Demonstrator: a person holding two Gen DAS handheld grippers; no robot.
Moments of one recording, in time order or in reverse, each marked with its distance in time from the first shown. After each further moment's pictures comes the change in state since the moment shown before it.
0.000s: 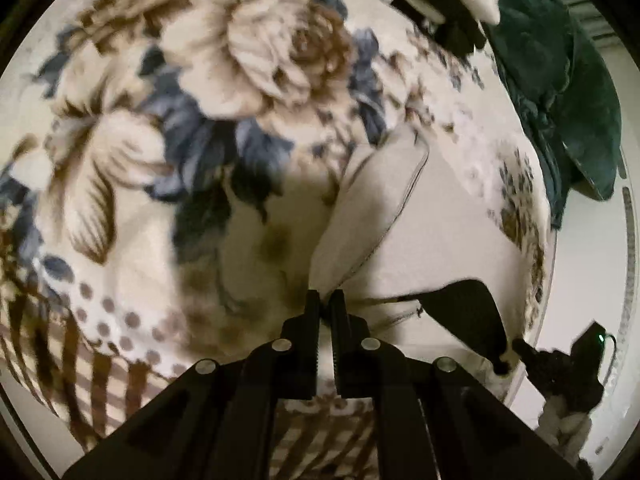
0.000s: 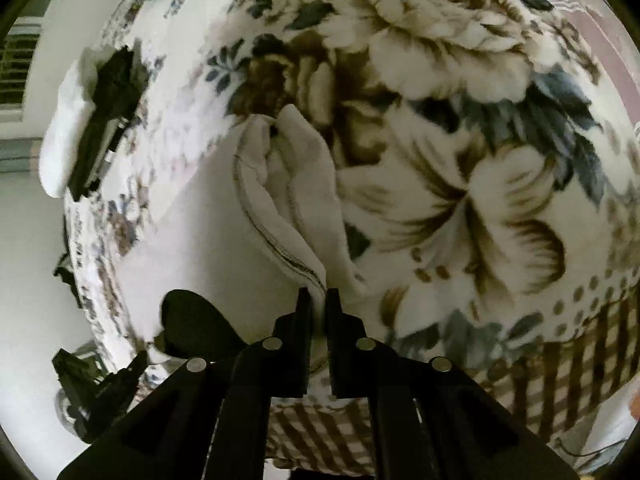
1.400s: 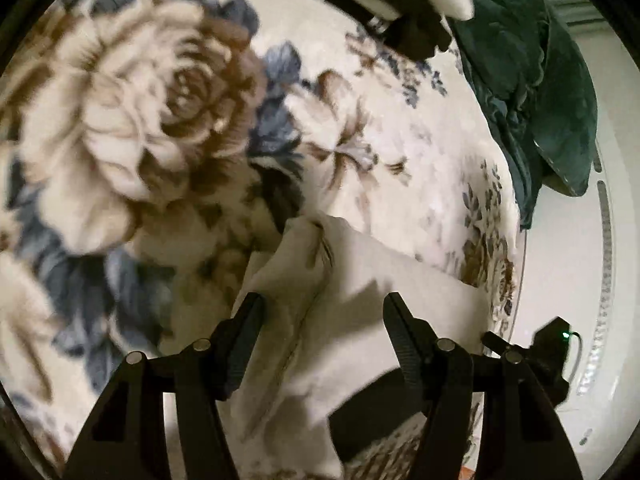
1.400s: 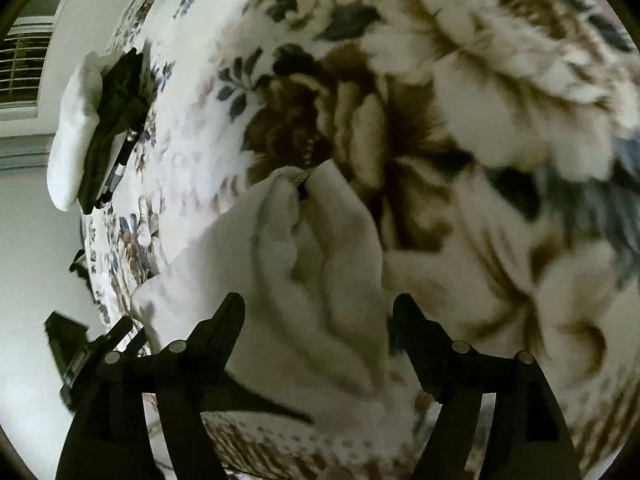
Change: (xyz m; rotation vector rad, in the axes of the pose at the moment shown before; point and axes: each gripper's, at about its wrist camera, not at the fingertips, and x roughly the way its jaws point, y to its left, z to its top) left arm 0.032 -0.033 0.089 0.094 0.019 -0.139; right arm 0.037 0.013 0.063 -0.030 0.011 0.110
